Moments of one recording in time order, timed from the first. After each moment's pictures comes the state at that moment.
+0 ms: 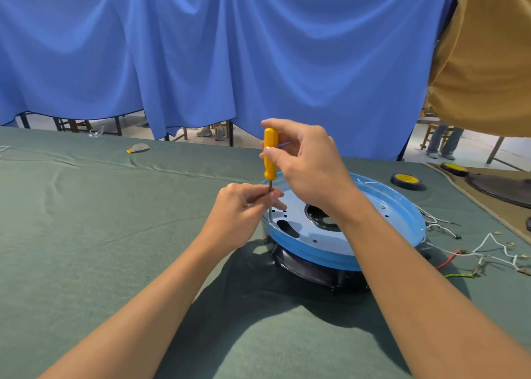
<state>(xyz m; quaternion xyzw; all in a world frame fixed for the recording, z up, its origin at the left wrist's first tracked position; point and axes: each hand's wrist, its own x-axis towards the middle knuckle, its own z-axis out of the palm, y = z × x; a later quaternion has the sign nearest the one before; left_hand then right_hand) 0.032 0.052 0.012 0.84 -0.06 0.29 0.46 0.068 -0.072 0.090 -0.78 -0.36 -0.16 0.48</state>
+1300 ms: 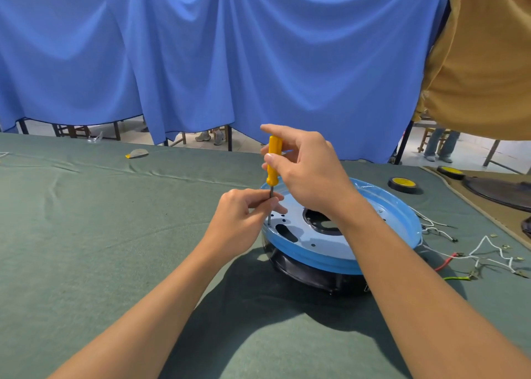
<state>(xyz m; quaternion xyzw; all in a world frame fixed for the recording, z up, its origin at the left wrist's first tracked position) 0.032 0.049 0.012 0.84 -0.06 0.30 0.45 0.070 -0.077 0.090 -0.79 -0.37 -0.15 0.46</state>
